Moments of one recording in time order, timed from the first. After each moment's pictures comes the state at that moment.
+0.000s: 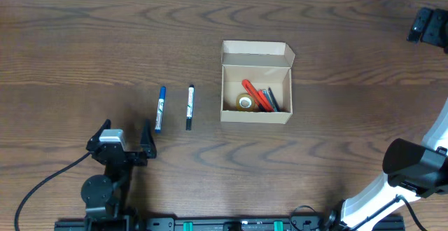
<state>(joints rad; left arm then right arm) 0.05 0.01 0.05 -0.14 0.13 -0.10 -0.39 1.93 2.36 -1.52 0.13 0.04</state>
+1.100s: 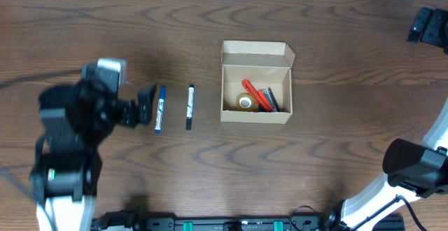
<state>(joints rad) 0.05 0.90 0.96 -0.60 0.36 0.10 -0.39 1.93 2.36 -1.52 0.13 0.04</state>
